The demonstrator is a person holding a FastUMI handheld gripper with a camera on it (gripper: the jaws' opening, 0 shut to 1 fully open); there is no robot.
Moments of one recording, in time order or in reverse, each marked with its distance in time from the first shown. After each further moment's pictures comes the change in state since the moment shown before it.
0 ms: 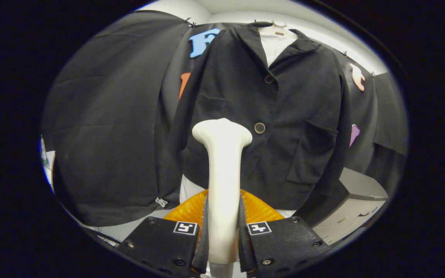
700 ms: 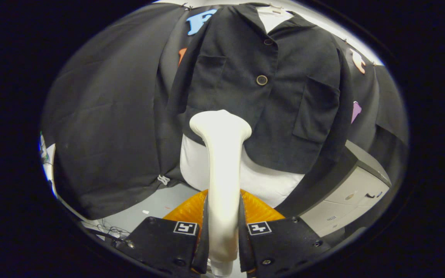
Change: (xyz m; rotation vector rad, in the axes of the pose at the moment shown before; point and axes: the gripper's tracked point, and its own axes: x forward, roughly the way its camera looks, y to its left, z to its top) arm 0.003 0.006 -0.084 0.015 0.201 0.003
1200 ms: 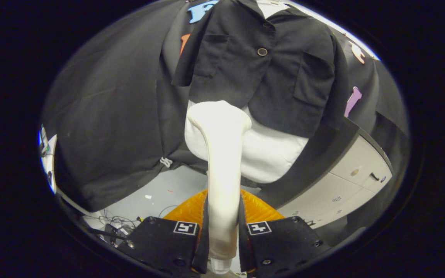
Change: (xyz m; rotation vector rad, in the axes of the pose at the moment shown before) arm -0.029 0.000 -0.085 -0.007 0.122 0.004
